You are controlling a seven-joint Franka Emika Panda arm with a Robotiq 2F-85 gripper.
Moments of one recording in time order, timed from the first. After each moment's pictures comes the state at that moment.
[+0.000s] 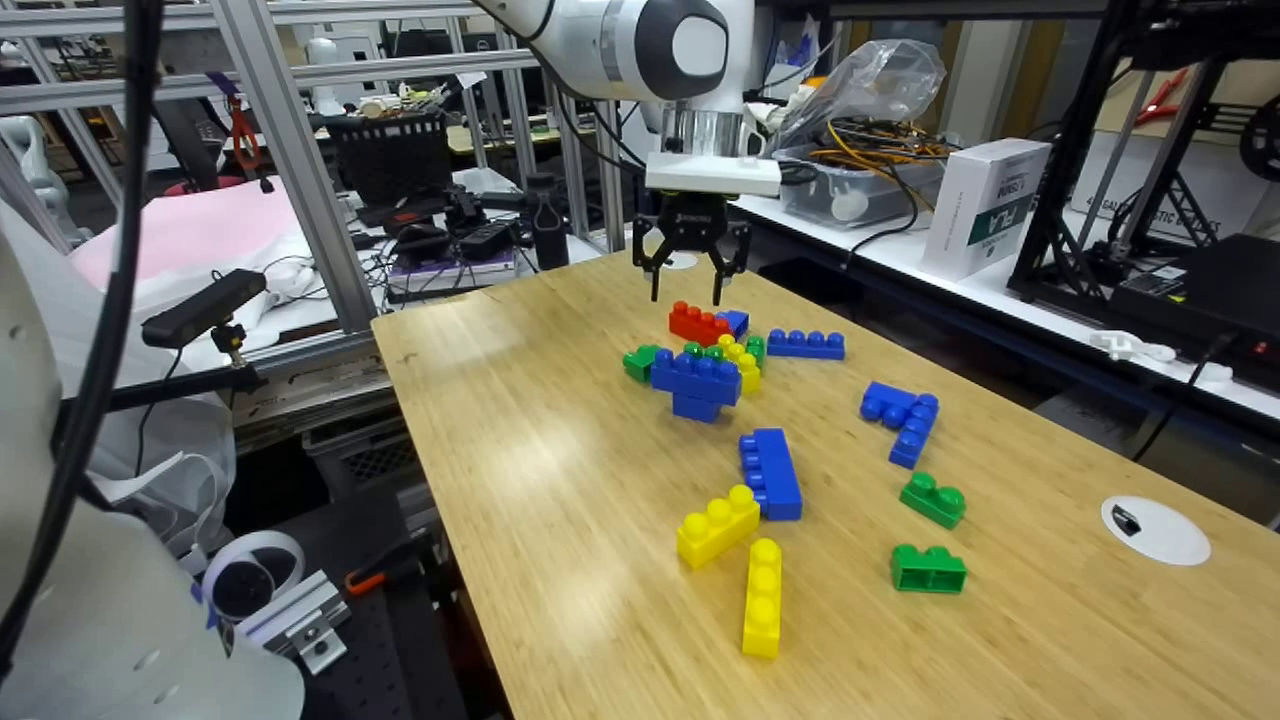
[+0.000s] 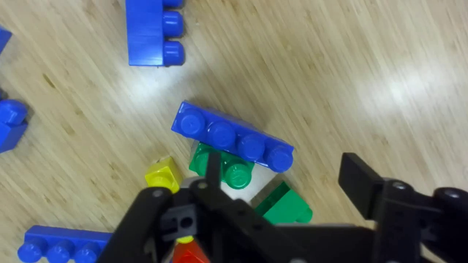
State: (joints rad) arm 0.09 0.31 0.10 -1.82 -0.06 1.98 -0.79
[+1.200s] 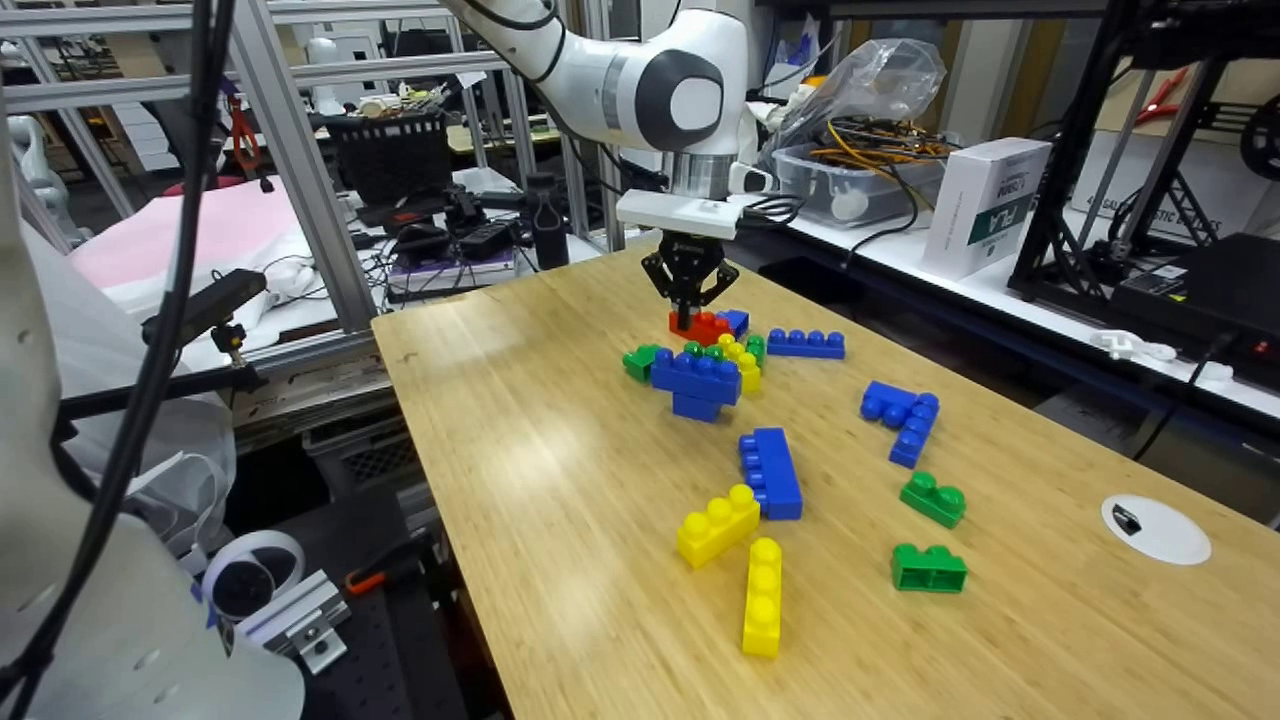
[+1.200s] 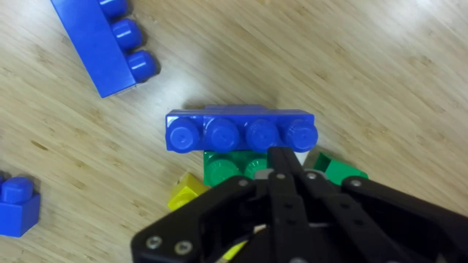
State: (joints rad) arm 0.09 0.37 0.11 -1.86 -0.04 2.13 -0.39
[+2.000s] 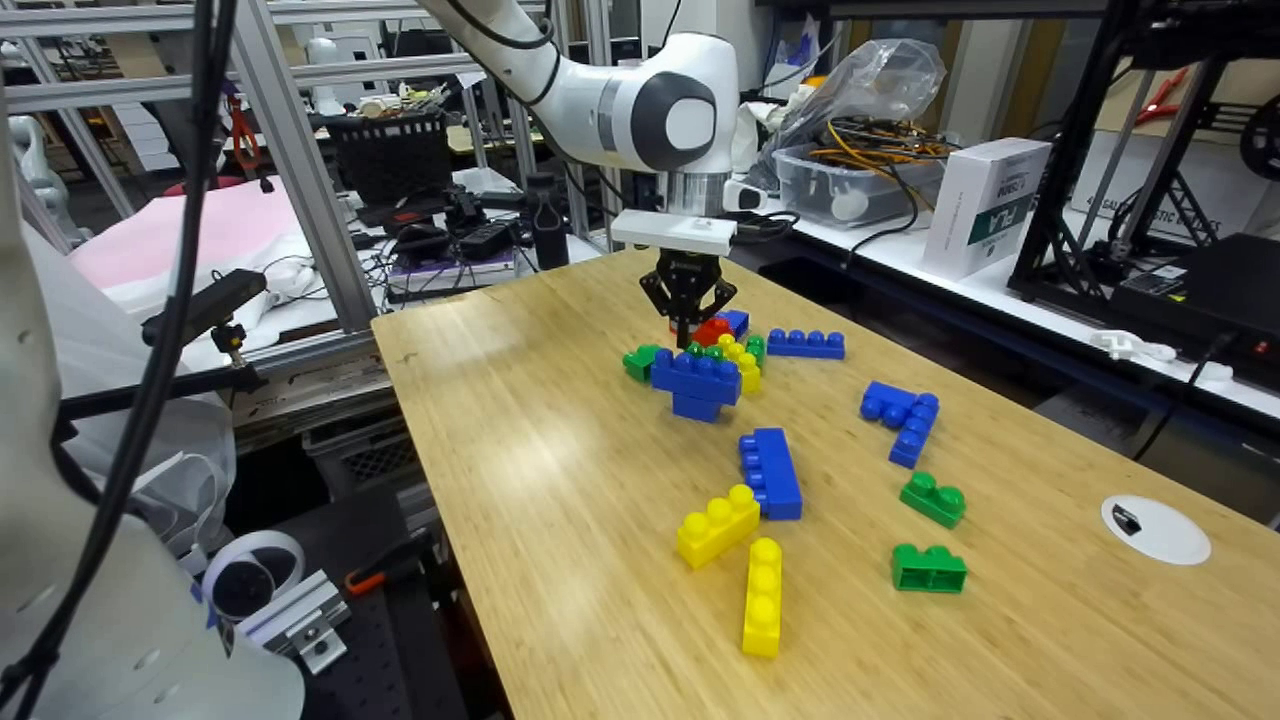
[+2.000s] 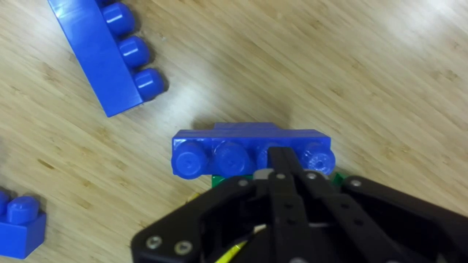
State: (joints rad) arm 0.09 0.38 0.11 -1.91 -0.09 2.17 -0.35
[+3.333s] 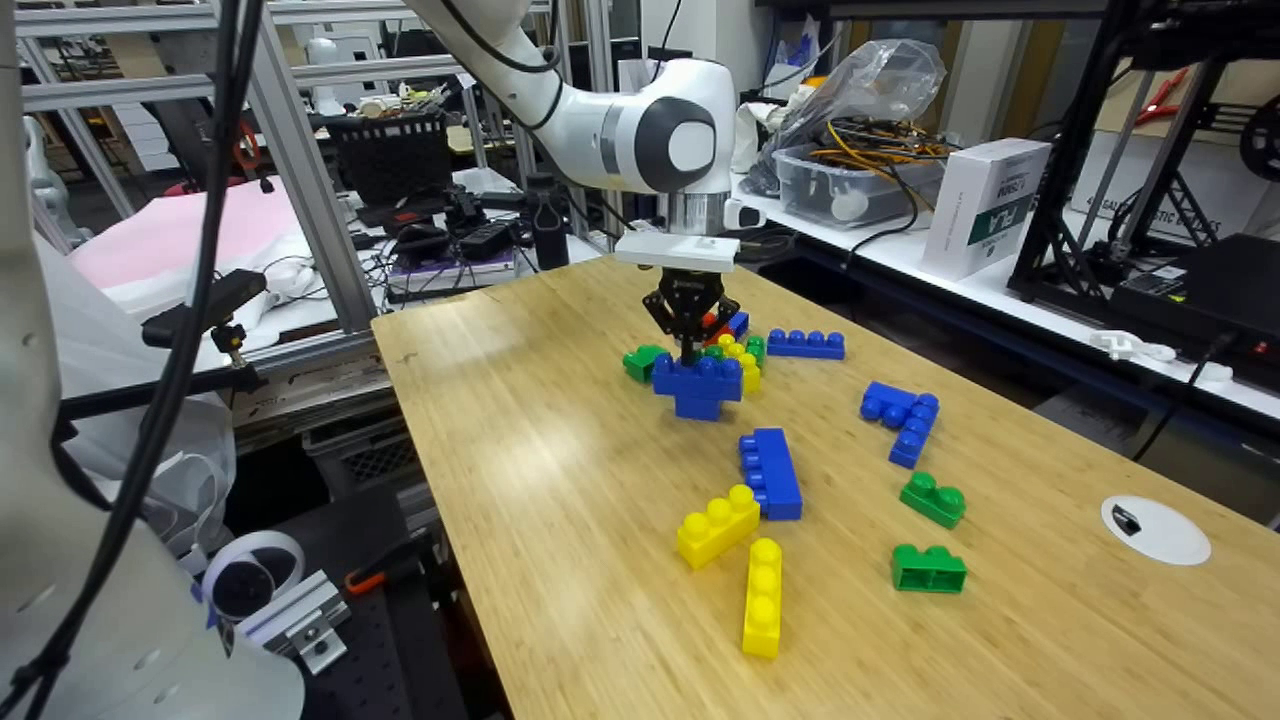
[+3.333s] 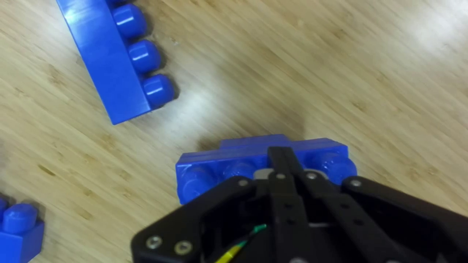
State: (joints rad) arm 0.09 0.41 0.11 -1.92 -0.15 2.21 -0.35
